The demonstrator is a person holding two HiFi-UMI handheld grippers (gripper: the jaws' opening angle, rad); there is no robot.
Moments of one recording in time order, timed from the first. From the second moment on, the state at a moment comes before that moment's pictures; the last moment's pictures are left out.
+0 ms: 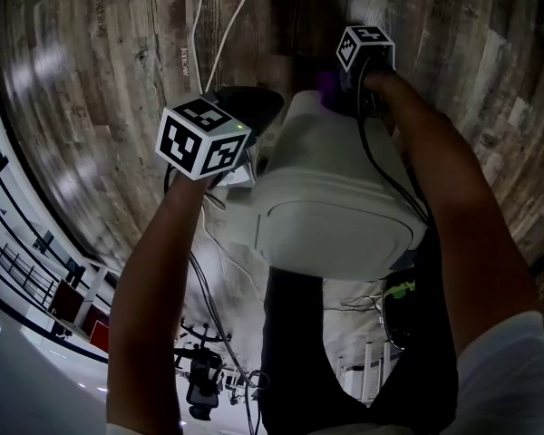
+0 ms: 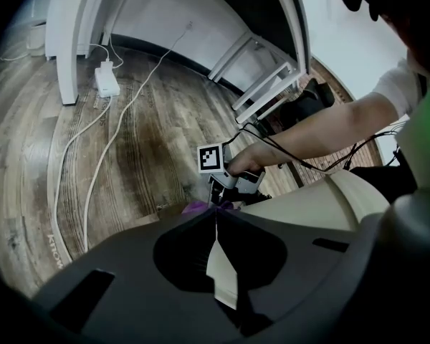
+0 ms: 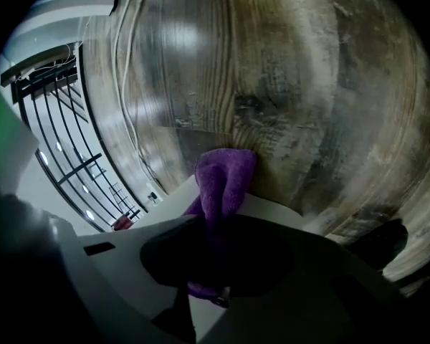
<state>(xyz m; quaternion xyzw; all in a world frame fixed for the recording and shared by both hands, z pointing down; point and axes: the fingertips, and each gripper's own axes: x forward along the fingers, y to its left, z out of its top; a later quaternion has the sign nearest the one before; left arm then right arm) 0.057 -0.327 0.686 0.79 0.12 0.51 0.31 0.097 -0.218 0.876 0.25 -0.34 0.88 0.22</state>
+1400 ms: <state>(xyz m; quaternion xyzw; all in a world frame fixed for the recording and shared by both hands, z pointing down) 0.153 -0.255 0.532 0.81 0.30 0.49 0.13 0.253 -0.081 0.706 0.53 -0.28 0.80 -0.02</state>
